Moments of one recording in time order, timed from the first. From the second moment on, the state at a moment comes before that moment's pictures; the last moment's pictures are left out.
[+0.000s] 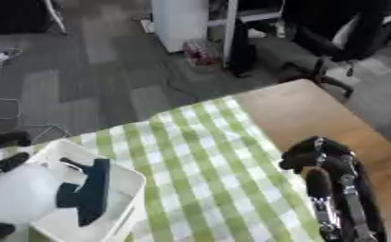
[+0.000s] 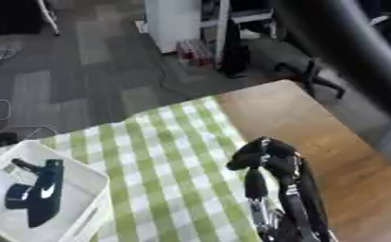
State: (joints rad) left arm -0.72 0.98 -0.30 -1.62 -1.57 -0.51 0.74; right arm -0.32 -0.36 0.08 -1.99 0.61 -0.41 -0.31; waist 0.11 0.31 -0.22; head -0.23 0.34
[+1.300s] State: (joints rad) left arm -0.71 1.00 -0.28 -1.54 -1.61 -0.51 0.74; right arm -0.40 -0.31 0.13 -1.99 0.55 -0.39 -0.22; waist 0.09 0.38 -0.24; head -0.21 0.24
